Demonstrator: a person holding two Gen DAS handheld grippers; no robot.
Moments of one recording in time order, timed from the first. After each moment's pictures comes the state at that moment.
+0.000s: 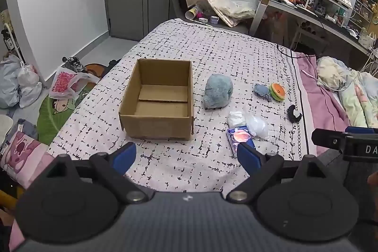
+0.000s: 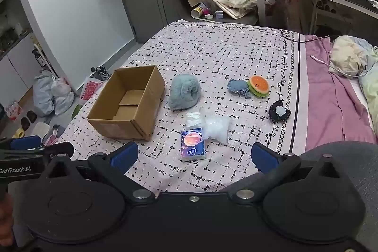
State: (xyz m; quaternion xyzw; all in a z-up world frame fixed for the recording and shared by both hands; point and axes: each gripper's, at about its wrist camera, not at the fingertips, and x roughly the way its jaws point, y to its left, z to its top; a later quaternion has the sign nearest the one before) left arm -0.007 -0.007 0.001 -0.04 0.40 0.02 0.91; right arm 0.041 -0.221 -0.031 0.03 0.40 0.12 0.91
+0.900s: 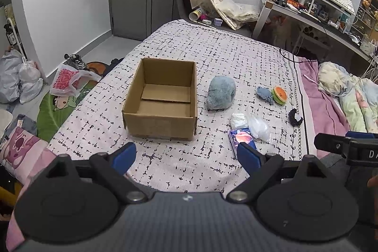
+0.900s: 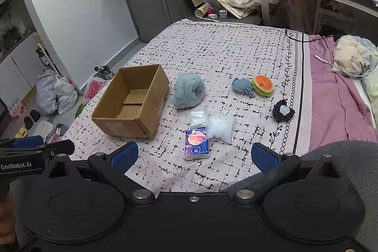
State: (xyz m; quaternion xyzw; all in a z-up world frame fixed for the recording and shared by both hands) left arm -0.009 0.002 -0.001 -0.06 0.40 0.02 0.92; right arm 0.041 -0.219 -0.032 0.03 0.40 0.13 0.91
